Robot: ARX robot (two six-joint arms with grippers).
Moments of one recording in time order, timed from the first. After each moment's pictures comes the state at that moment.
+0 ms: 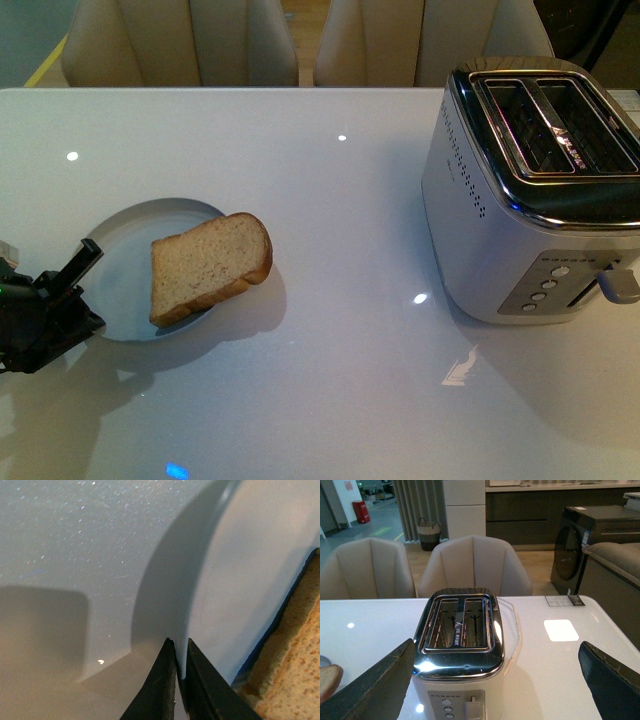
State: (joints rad) left arm 0.08 2.30 0.75 0.43 0.25 -0.75; right arm 0.00 0.01 0.02 0.00 0.00 0.00
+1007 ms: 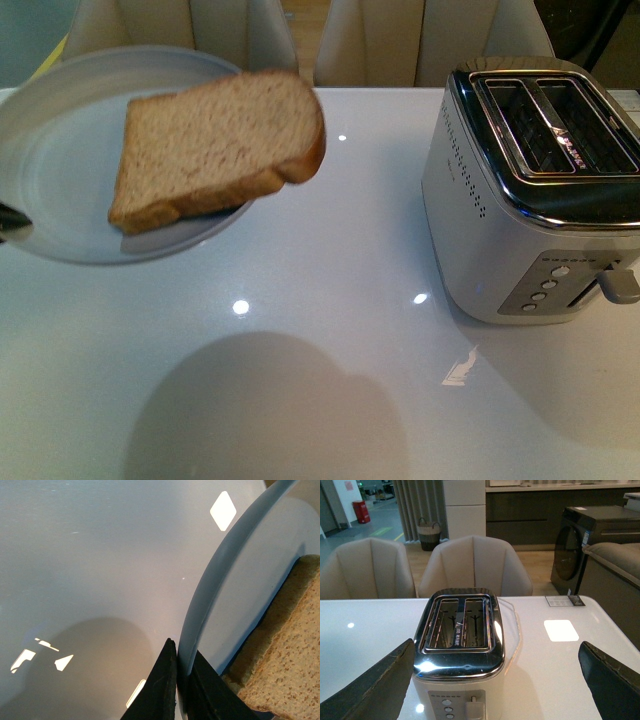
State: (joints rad) left arm -0.13 1.36 0.67 -0.14 0.25 -0.95; right arm 0.00 0.01 0.02 0.00 0.00 0.00
